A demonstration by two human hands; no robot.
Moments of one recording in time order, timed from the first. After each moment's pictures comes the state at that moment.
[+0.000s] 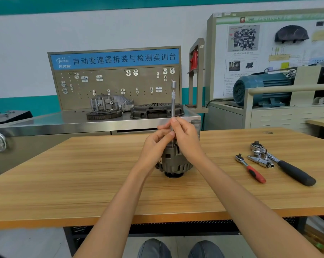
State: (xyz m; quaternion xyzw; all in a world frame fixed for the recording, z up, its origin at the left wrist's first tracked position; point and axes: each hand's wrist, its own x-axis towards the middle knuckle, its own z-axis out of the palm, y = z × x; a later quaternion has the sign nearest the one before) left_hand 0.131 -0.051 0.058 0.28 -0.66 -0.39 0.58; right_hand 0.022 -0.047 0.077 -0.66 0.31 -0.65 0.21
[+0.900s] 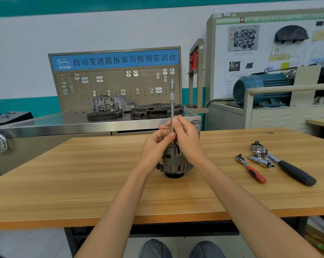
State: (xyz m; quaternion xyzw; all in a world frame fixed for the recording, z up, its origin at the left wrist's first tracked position) left_hand 0.130 -0.053 0.058 0.27 -0.65 -0.40 0.59; right_hand 0.022 -0.044 0.076 -0.66 0.29 -0.65 0.21
